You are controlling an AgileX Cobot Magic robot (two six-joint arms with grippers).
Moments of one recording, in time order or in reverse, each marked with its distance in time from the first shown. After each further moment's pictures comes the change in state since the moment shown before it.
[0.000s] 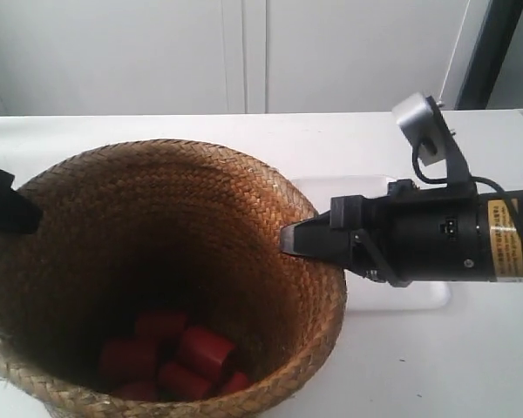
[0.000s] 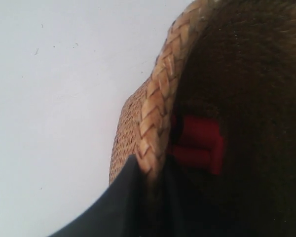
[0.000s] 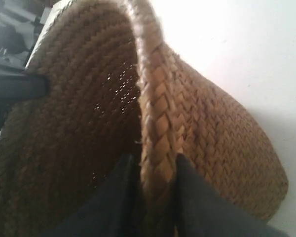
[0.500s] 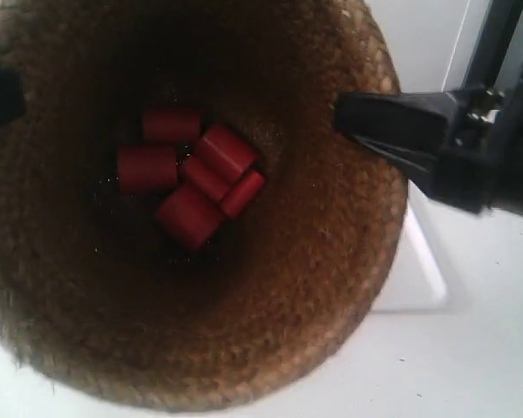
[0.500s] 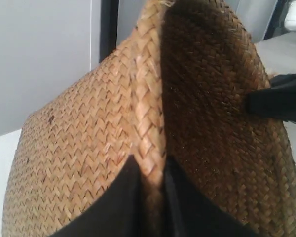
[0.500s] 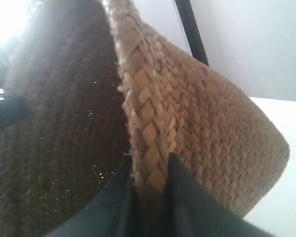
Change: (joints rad) left arm -0.046 -0.395 0.258 -0.824 -0.331 0.861; right arm 0.003 -0.369 0.005 0.202 0.137 -0.416
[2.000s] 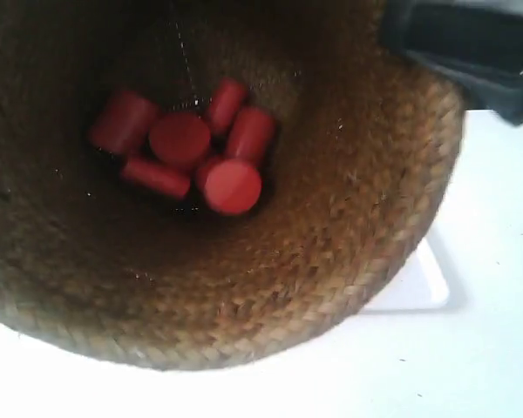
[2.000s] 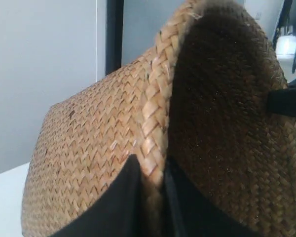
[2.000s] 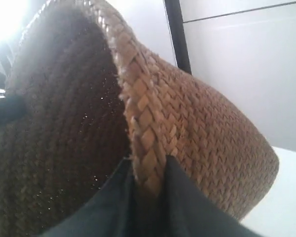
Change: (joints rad) left arm -0.010 -0.056 -0.136 0.153 0.009 -0.194; right arm 0.033 -0.147 -0.141 -0.316 0.096 0.327
